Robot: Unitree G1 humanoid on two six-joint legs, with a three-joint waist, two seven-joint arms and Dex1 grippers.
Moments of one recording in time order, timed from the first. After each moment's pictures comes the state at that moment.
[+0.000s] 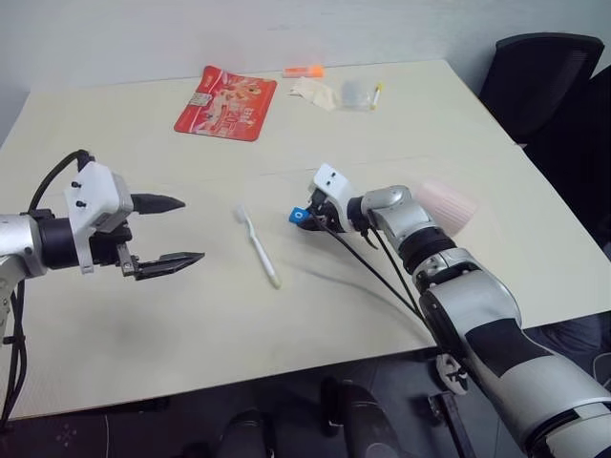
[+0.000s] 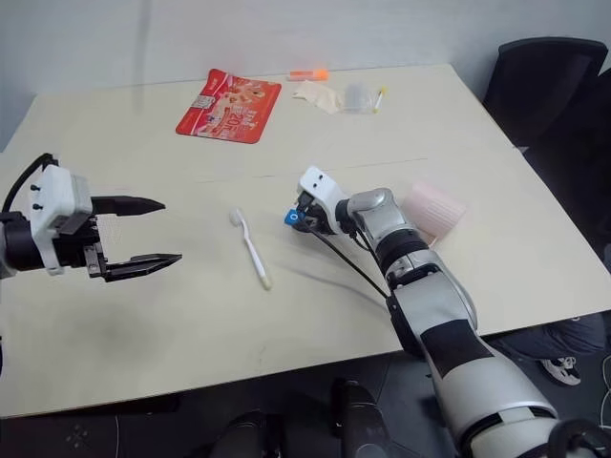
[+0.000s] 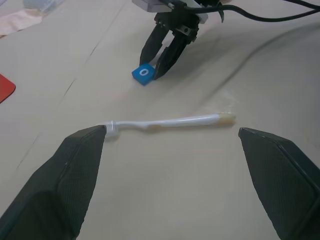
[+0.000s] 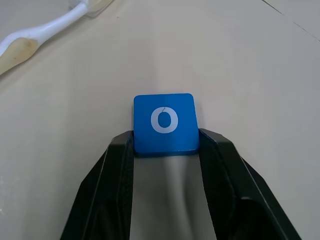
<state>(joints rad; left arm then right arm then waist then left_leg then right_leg) -0.29 1.07 0.33 -0.30 -0.55 0.54 -1.04 -1.25 -0.17 0.22 1.19 -0.06 0.14 0.90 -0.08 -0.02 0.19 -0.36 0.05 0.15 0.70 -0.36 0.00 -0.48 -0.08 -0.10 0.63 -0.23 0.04</state>
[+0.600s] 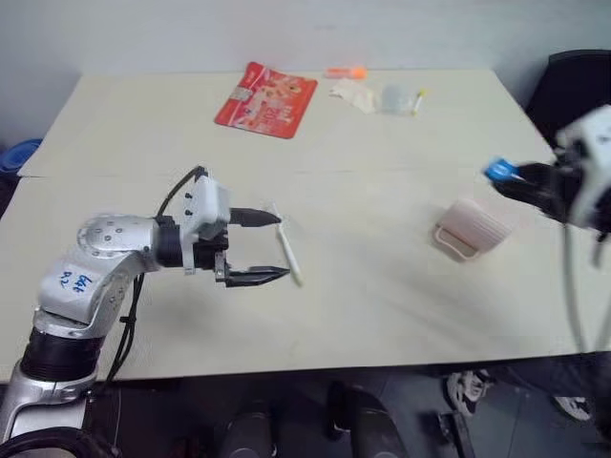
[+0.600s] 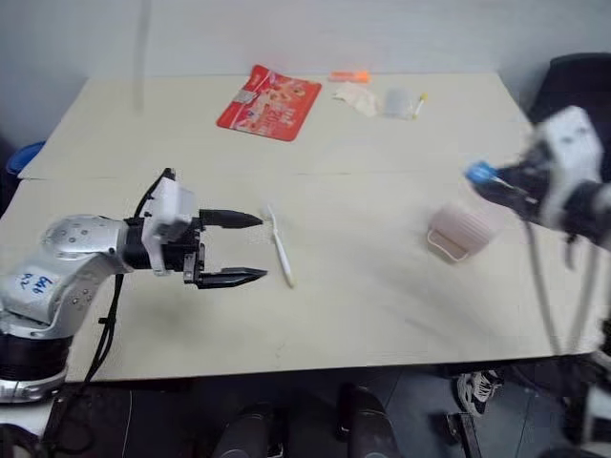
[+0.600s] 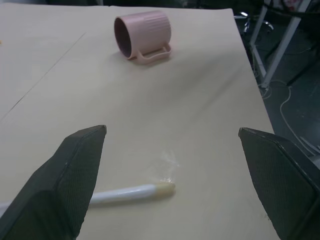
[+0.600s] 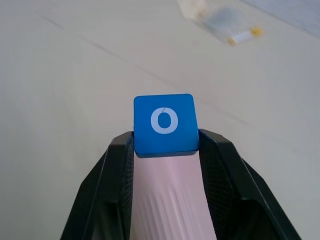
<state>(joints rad) -0.53 0.74 -0.02 -0.28 -0.55 0.55 -1.02 -0.47 -0.98 -0.48 -0.23 0.24 1.05 0.95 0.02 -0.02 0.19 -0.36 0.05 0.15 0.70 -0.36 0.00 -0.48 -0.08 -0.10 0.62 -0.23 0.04</state>
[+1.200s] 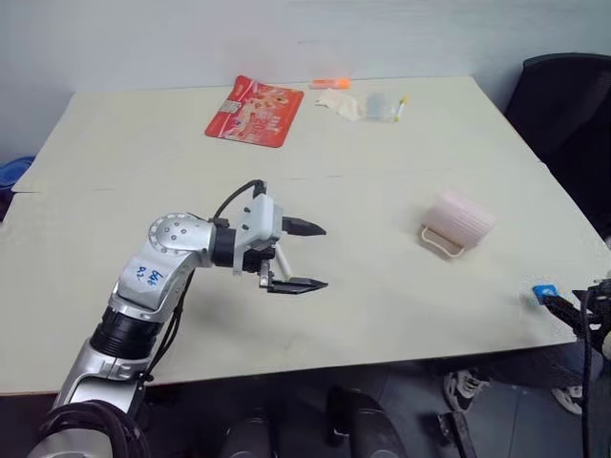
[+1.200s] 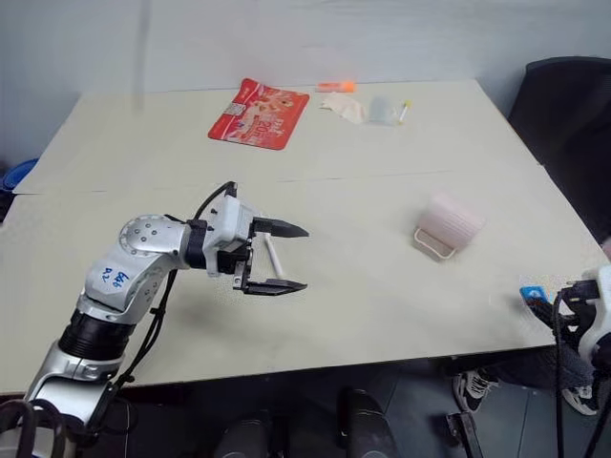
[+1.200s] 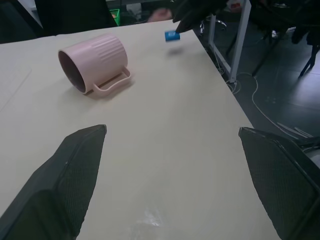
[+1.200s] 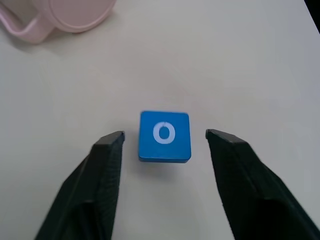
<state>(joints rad) -0.62 0.58 -0.18 -0.14 -0.40 0.36 -1.10 0.12 -0.66 -0.74 -0.34 0.23 0.88 0.71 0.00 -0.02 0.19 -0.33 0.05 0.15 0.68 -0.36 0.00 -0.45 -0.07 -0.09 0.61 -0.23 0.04</state>
